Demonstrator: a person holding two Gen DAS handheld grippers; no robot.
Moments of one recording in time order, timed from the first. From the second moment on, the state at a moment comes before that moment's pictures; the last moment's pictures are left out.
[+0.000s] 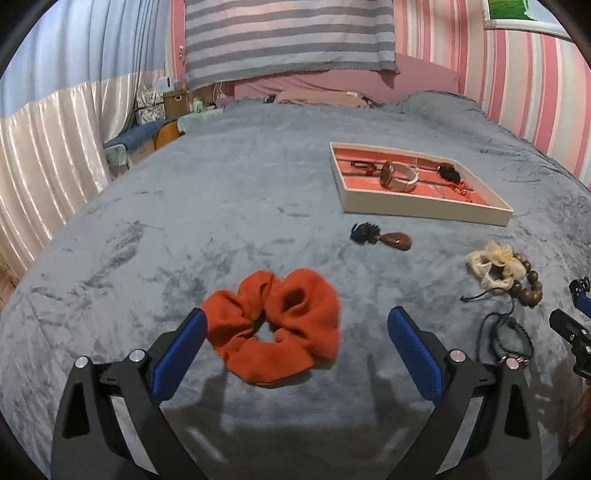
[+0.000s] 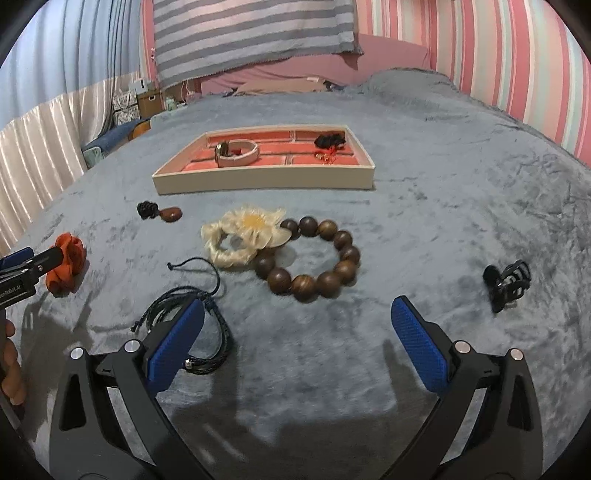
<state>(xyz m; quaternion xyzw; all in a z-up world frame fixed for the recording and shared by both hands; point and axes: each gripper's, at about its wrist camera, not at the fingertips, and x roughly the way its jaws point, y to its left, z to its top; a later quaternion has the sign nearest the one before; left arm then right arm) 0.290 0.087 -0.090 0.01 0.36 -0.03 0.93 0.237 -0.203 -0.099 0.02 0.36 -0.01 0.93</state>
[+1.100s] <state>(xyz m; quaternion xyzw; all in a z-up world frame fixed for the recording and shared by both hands) 0.311 0.102 -0.116 0.02 0.38 -0.07 0.92 0.261 -0.162 -0.136 -0.02 0.43 0.01 0.90</state>
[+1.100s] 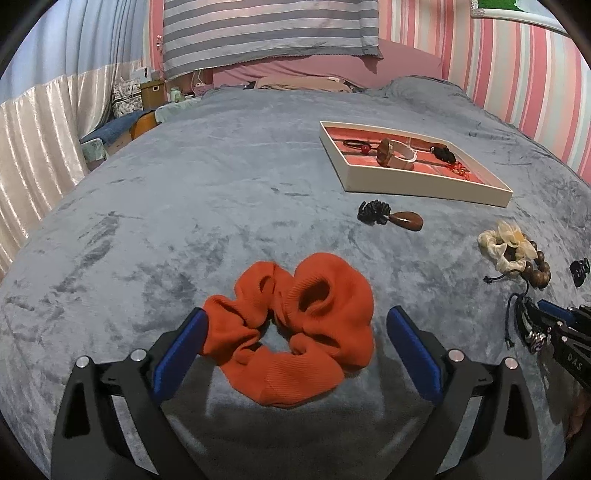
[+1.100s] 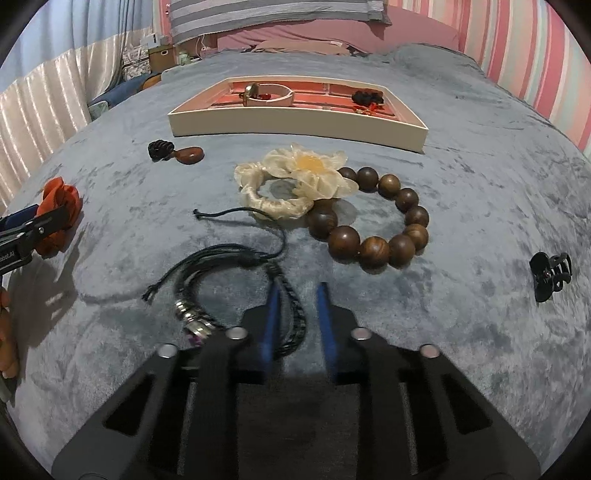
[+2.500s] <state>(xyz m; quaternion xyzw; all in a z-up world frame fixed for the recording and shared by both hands) 0.320 0.041 -0.038 0.03 0.32 -0.09 0.94 0.278 -0.177 -0.043 0.00 0.34 0.07 0.94</state>
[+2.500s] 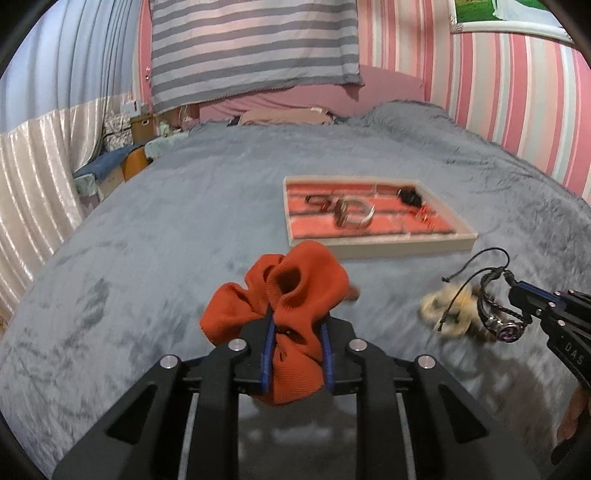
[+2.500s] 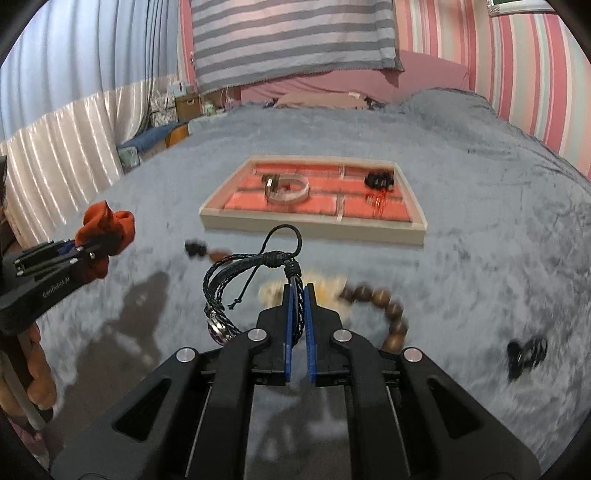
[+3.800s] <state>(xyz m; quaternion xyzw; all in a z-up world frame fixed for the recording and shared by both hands) 0.558 -0.045 -0.113 0.05 0.41 -0.08 0.91 0.515 -0.279 -0.098 0.00 0.38 -0.01 0.93</state>
